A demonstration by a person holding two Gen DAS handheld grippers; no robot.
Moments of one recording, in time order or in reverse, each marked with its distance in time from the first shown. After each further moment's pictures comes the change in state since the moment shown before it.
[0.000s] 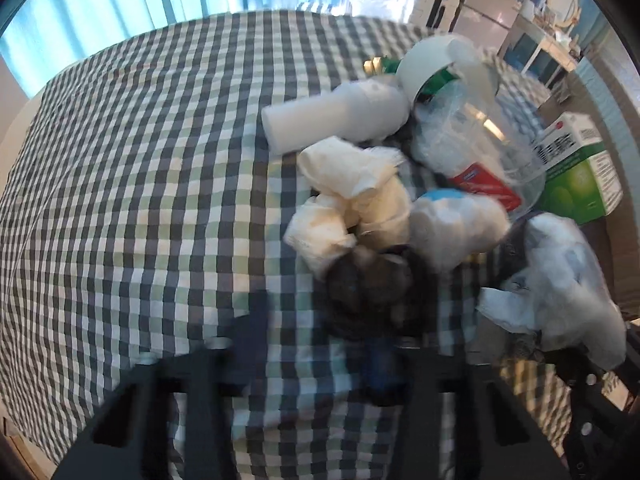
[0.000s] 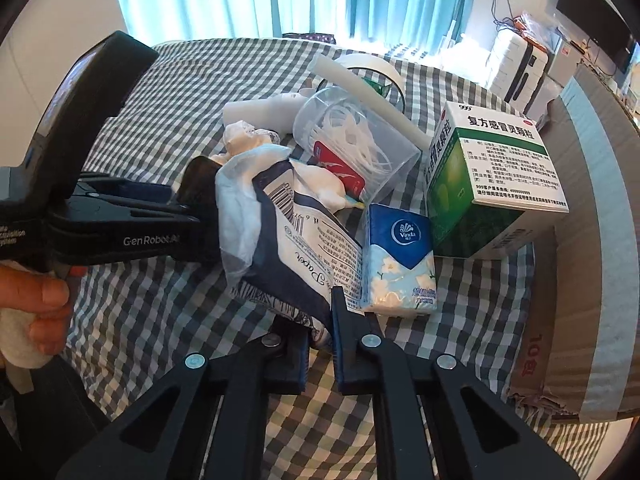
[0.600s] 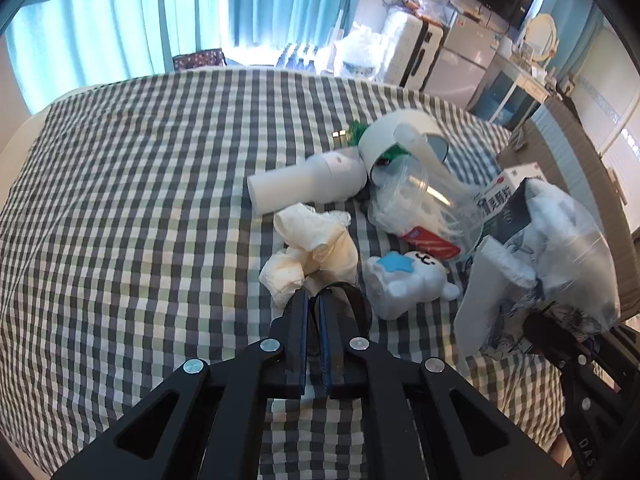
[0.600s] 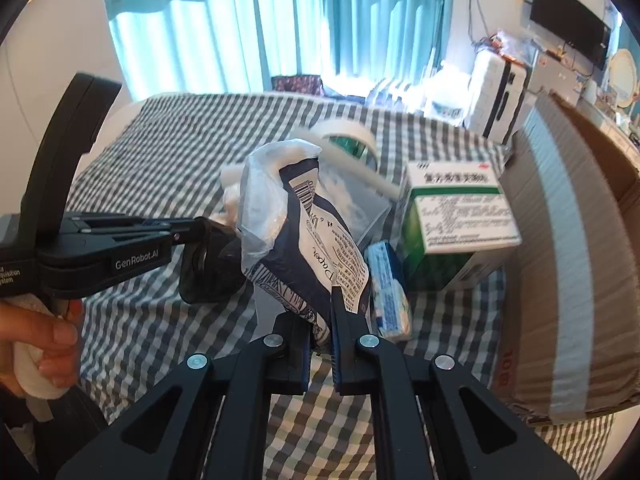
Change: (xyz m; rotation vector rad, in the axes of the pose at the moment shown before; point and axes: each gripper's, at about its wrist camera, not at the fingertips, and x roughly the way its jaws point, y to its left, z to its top) left arm -0.059 -0.007 0.000 -0.012 -0.157 -0.090; right arm -0.032 -0.009 0.011 0.060 -0.163 -0.014
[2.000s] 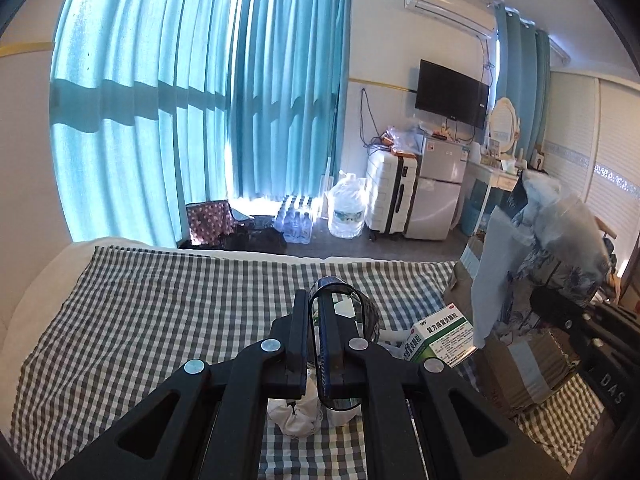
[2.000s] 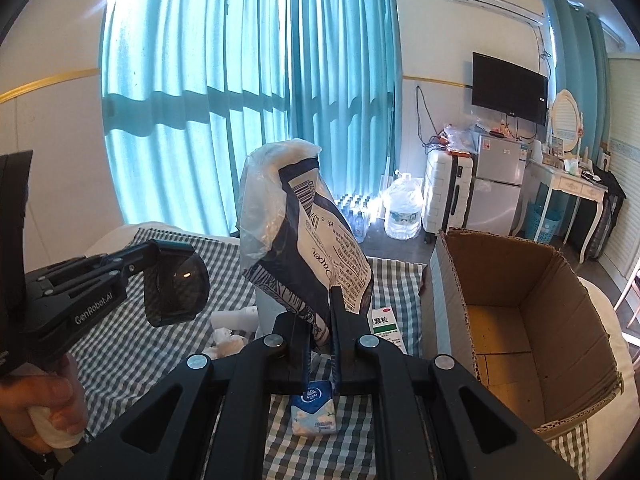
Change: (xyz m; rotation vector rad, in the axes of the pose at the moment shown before) left arm -0.172 -0.064 0.001 0.075 -0.535 0.050; right arm -0.117 -0.020 0.039 0.082 -0.436 -0.095
